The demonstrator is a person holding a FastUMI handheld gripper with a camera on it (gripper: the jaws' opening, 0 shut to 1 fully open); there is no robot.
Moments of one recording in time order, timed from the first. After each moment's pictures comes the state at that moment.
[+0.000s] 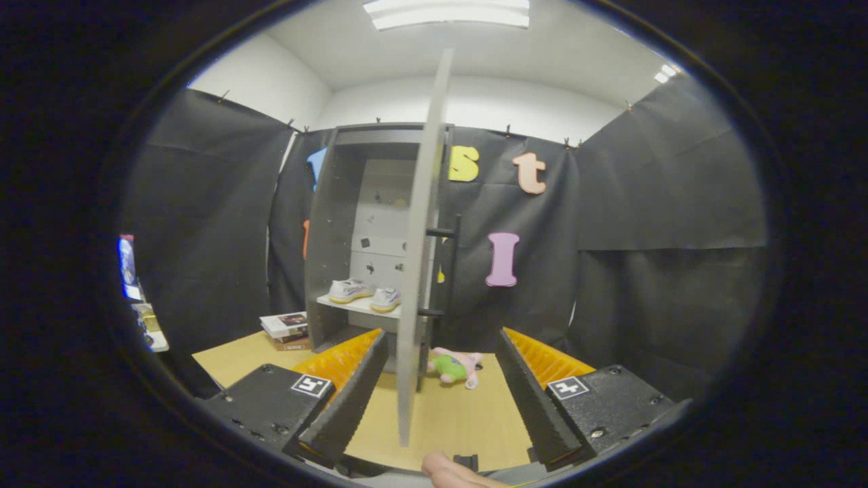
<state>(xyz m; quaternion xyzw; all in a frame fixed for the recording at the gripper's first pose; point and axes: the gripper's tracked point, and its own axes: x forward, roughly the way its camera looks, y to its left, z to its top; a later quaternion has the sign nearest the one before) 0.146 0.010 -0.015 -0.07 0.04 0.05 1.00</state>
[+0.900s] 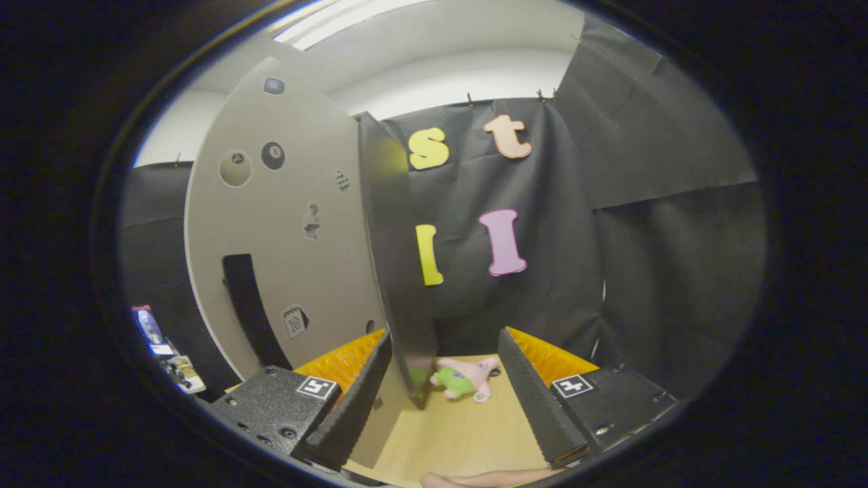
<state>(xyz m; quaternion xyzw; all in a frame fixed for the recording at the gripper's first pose) 0.289 -0.070 0.009 0.05 0.07 0.14 0.99</state>
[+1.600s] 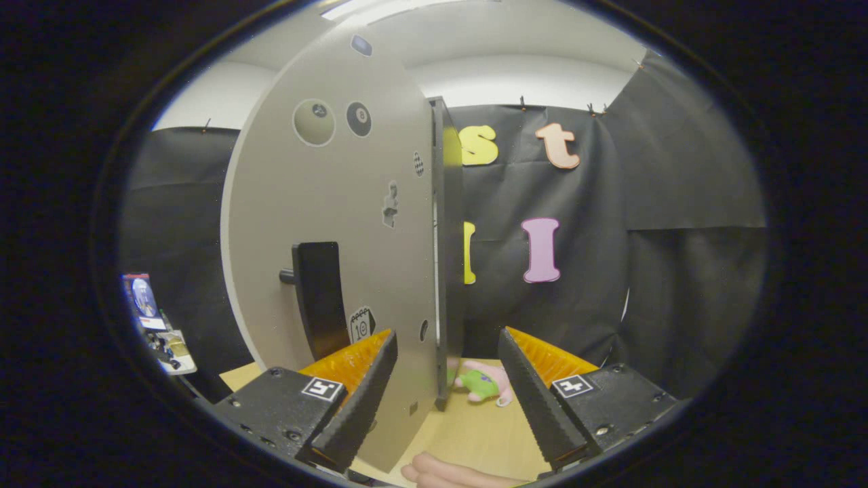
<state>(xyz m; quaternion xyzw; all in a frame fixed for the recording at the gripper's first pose) 0.276 0.025 0.000 -0.02 0.08 0.16 0.98</state>
